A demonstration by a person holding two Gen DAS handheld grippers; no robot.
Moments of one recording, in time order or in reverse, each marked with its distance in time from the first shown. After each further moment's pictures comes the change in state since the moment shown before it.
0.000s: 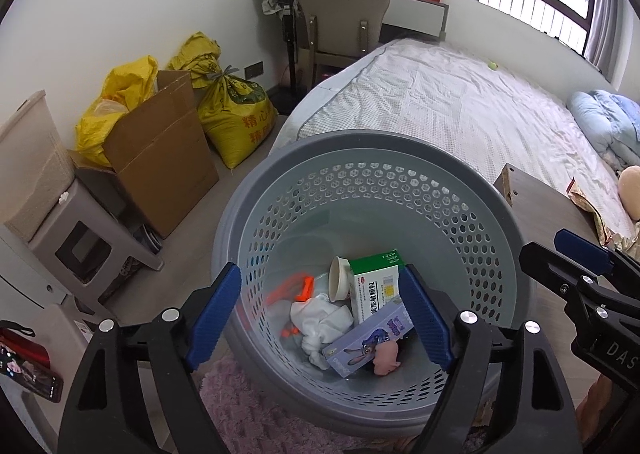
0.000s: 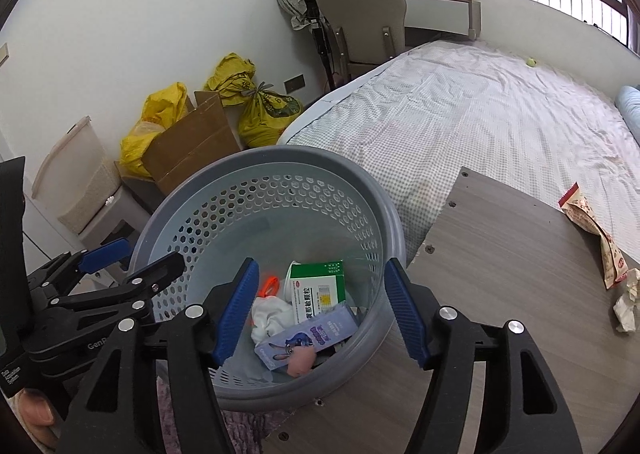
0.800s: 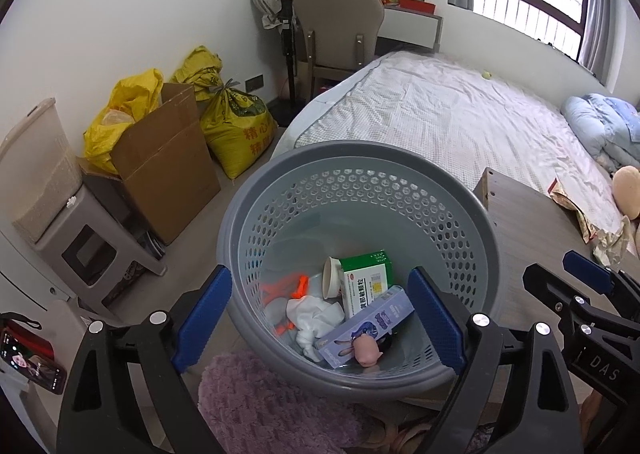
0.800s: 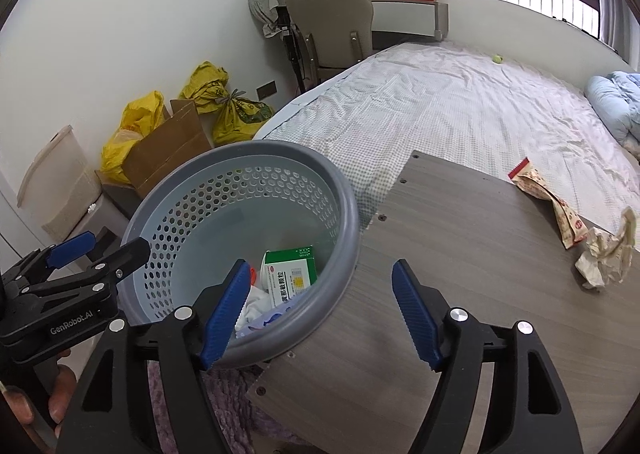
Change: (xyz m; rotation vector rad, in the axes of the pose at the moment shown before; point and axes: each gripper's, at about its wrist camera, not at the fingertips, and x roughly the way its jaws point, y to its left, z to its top) left arm -0.035 -0.013 -0.012 0.008 -0.048 -0.003; right arm -0.037 -0.010 -0.029 0.045 -0.027 -0.093
